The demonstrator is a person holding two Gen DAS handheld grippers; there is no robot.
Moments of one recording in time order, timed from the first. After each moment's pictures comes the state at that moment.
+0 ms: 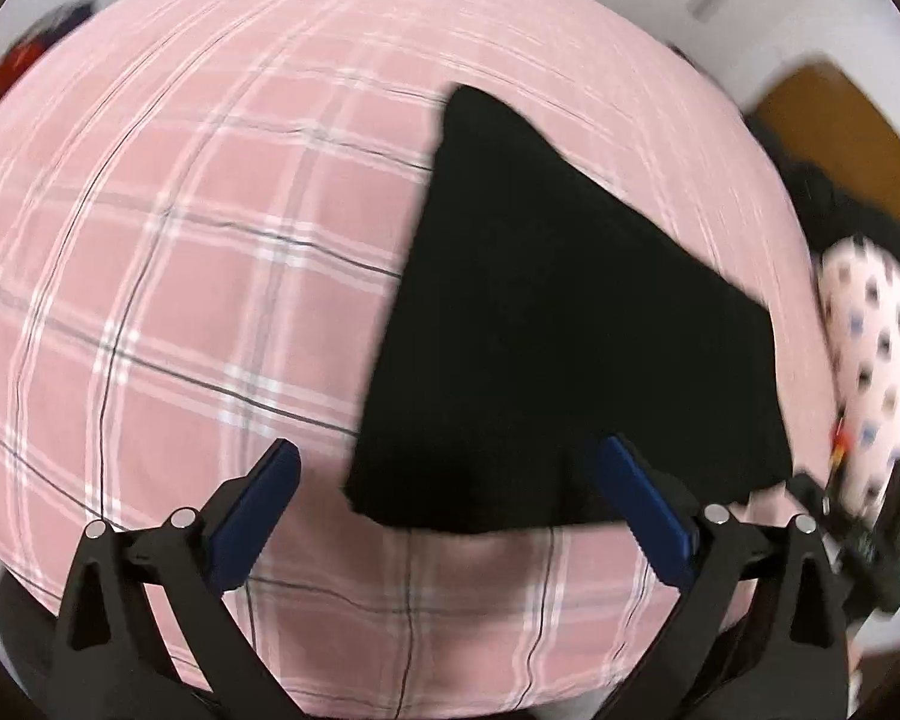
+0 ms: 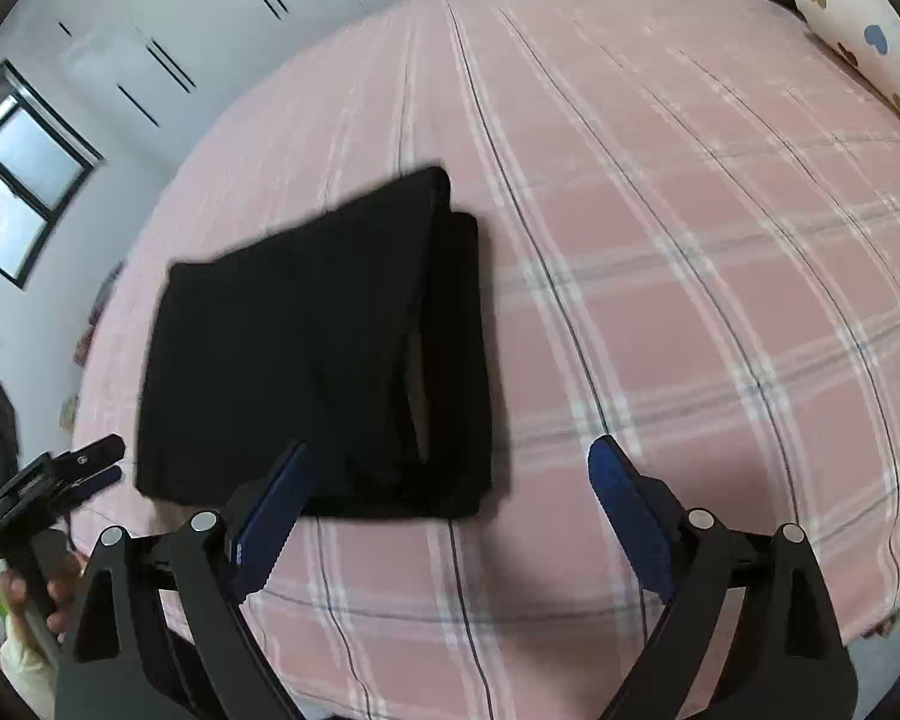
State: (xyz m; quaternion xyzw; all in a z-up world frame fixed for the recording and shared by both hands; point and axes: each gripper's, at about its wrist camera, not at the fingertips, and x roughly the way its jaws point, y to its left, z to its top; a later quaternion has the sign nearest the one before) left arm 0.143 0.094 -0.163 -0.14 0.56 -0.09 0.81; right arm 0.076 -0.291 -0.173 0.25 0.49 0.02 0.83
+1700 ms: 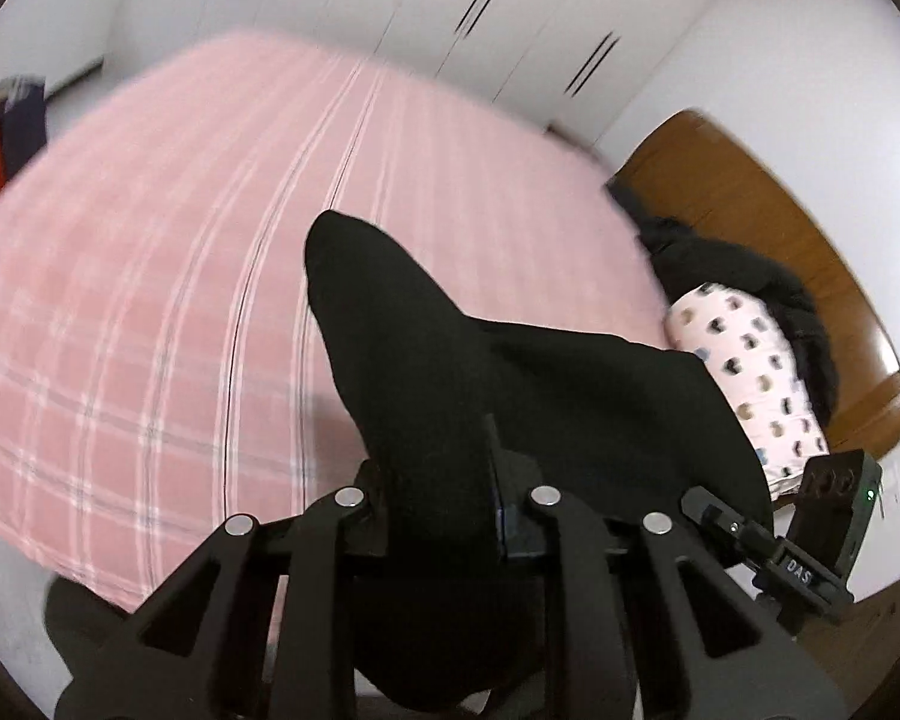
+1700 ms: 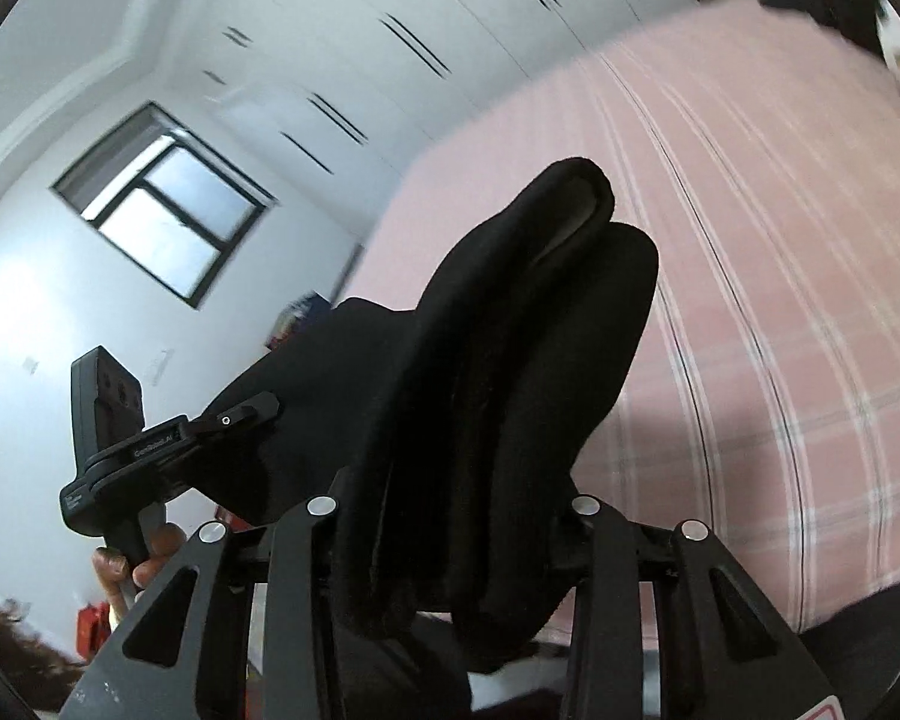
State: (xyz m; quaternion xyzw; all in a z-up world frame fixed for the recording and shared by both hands) left arm 0.056 0.086 0.058 -0.15 0.43 -0.22 0.86; right arm -0.041 -0.230 0.059 0.30 0.36 0.19 0.86
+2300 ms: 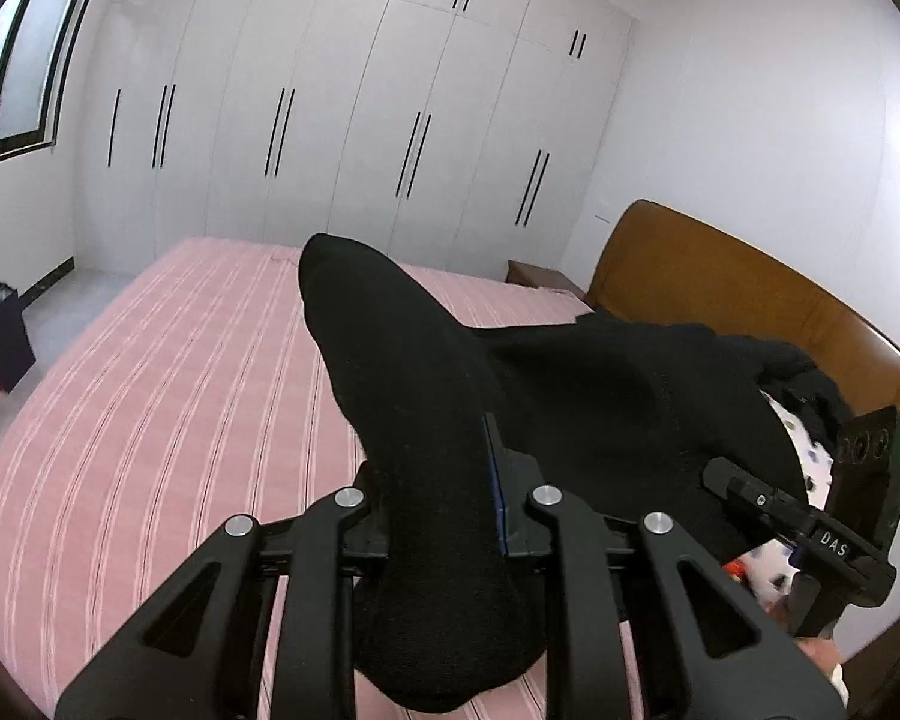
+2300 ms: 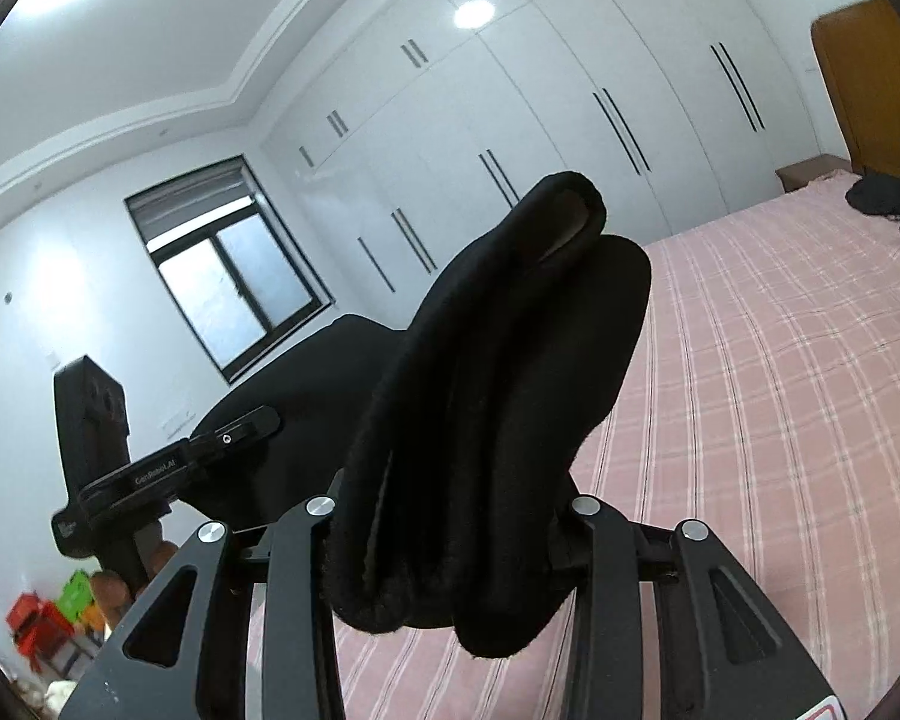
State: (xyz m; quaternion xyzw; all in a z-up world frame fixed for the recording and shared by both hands) left arm 0.200 0.033 0.170 -0.08 0.26 -0.23 0.94; right arm 0.133 -0.264 0.151 0.25 0.21 0.20 0.93
